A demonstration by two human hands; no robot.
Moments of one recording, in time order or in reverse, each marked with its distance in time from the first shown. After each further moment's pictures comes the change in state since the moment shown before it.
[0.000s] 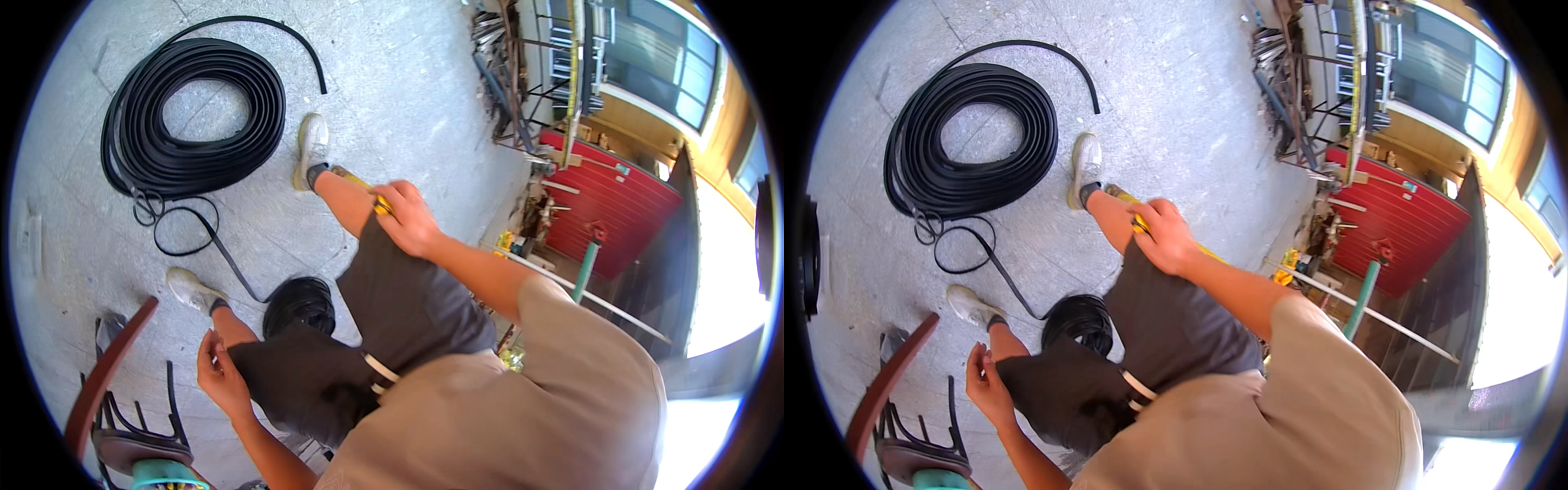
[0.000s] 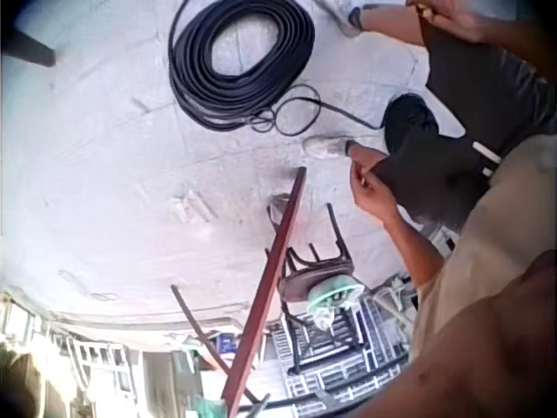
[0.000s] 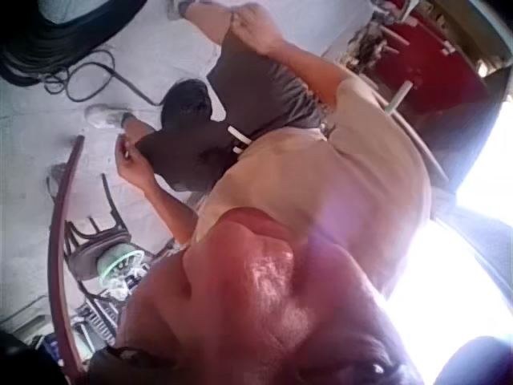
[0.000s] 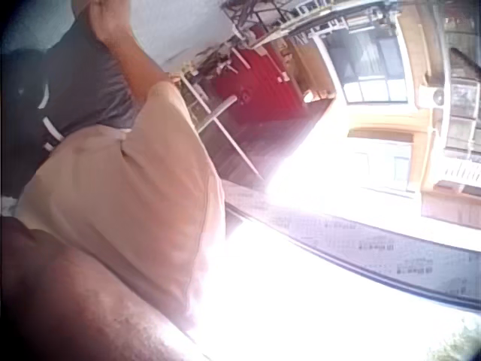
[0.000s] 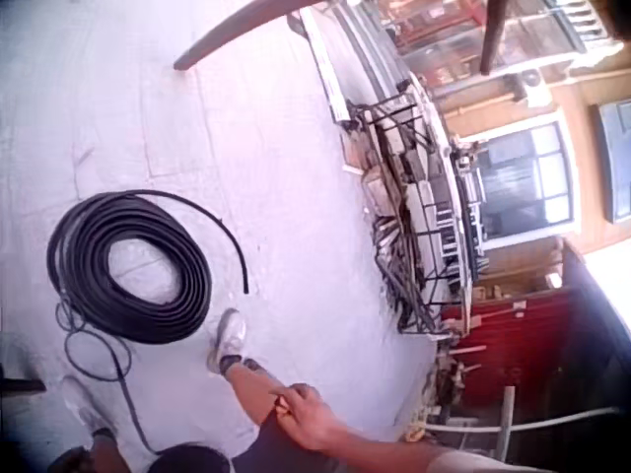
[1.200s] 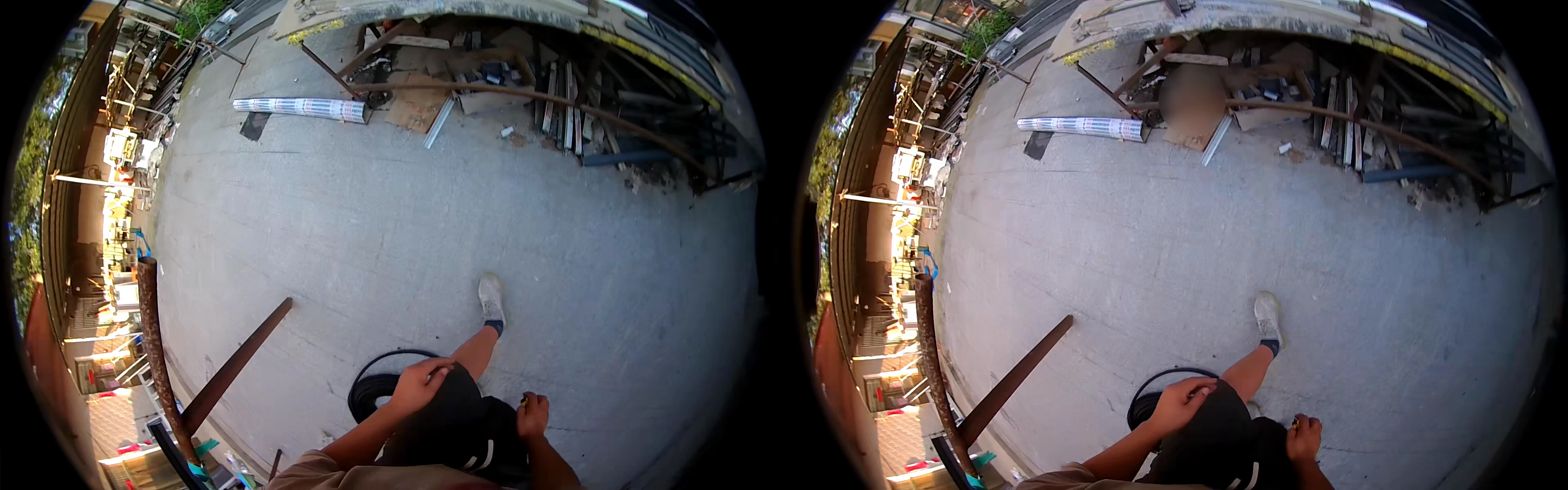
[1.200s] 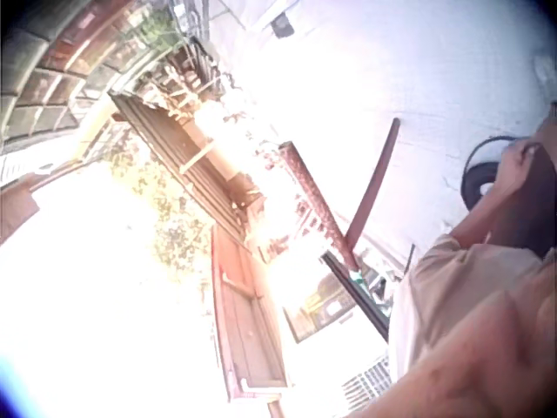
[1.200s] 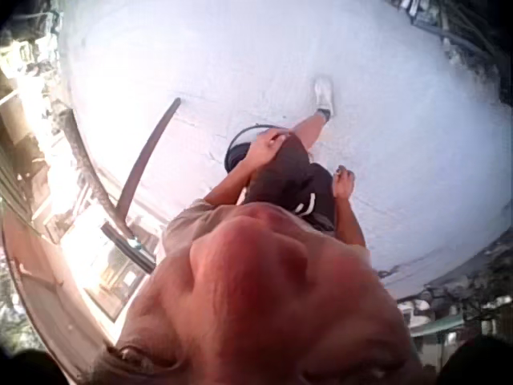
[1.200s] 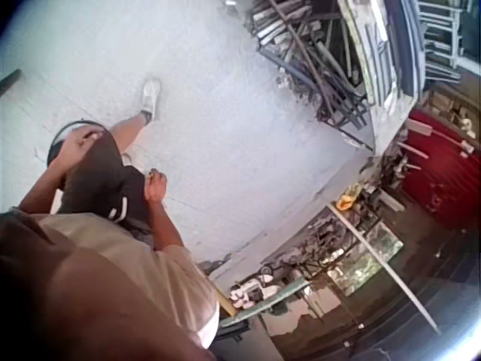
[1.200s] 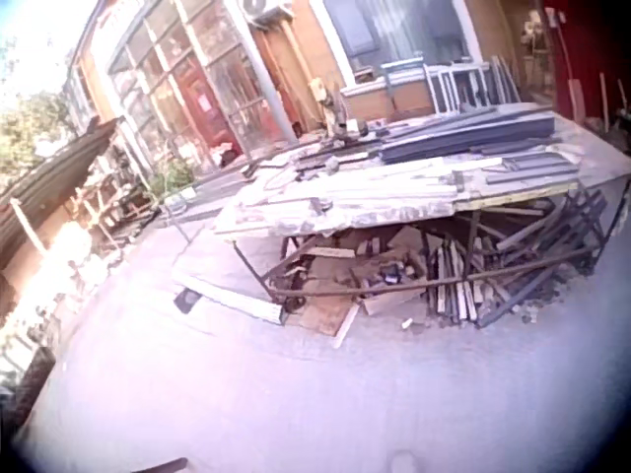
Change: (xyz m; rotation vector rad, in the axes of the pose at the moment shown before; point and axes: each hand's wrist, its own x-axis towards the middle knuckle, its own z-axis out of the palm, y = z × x) left_hand 0.127 0.730 0.649 0.759 -0.799 0.611; right_hand 0.091 0.413 -0.154 0.811 0.468 0.692
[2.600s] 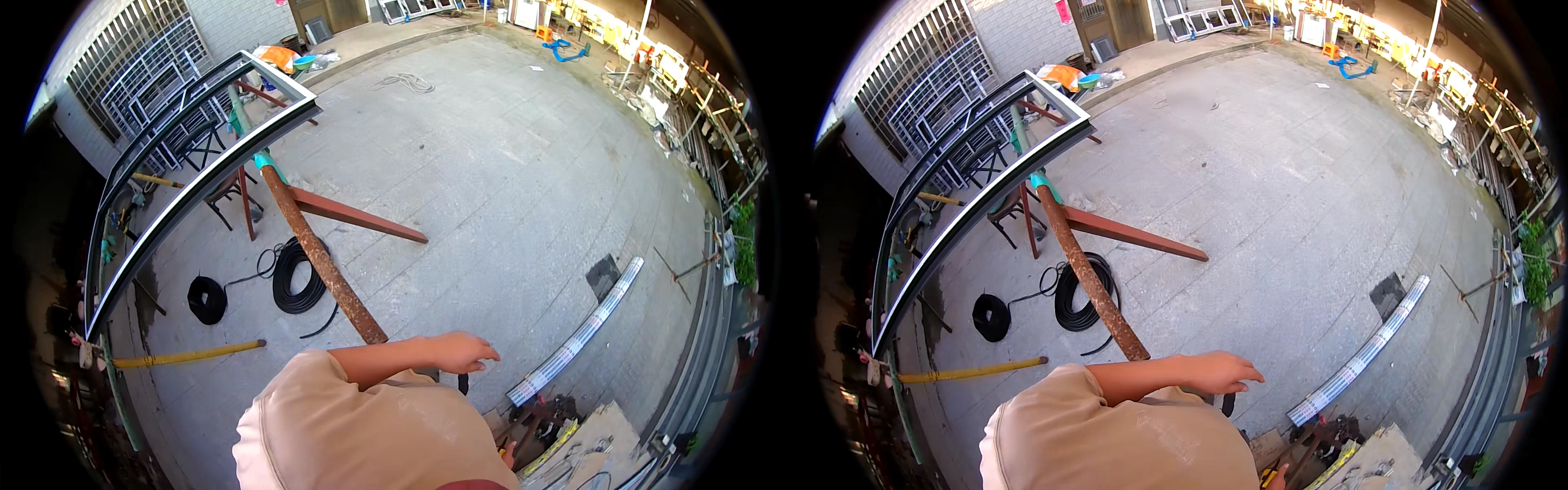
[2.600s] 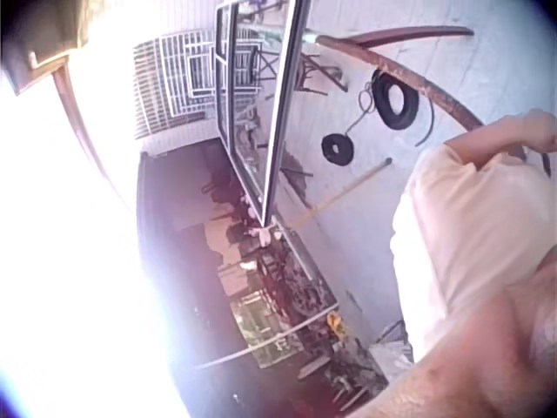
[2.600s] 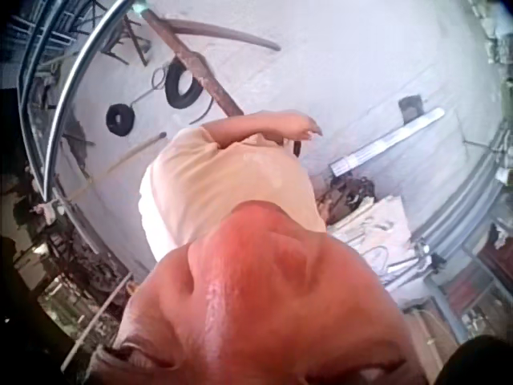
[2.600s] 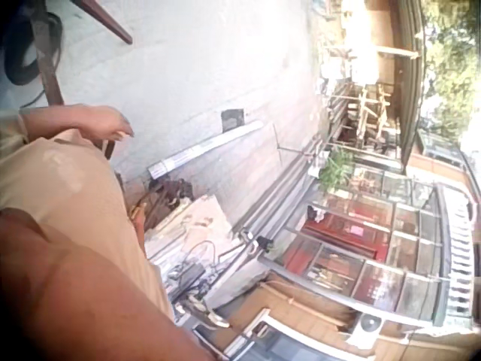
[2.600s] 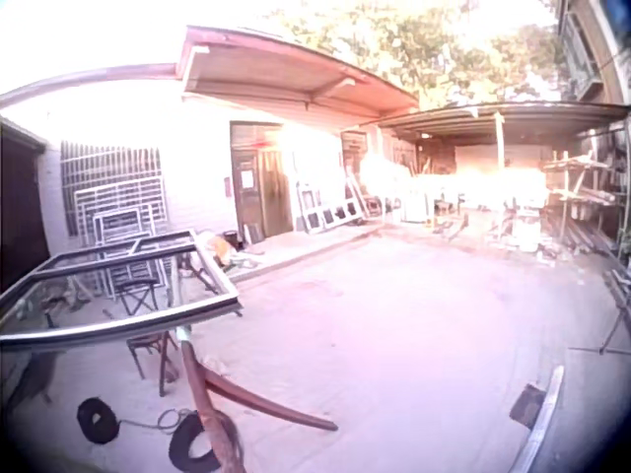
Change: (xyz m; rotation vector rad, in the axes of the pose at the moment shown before) left_hand 0.068 0.201 -0.619 -0.119 1.050 -0.153; right_hand 0.746 -0.942 -0.095 -0.690 -0.595 -0.599
